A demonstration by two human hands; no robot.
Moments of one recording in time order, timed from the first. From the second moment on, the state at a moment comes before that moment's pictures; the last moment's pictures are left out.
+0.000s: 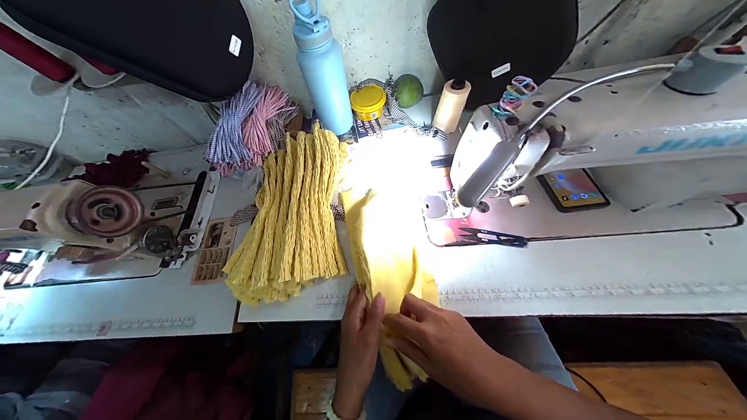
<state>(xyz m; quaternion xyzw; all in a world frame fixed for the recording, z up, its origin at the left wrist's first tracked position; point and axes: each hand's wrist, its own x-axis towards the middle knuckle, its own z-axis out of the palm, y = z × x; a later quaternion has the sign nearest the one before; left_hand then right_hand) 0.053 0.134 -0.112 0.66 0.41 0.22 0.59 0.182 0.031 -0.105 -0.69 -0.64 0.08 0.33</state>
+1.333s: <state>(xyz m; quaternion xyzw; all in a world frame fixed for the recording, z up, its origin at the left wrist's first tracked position) 0.074 0.108 -0.130 0.90 0.30 0.27 0.14 0.227 0.040 -0.115 -0.71 -0.53 0.11 0.45</state>
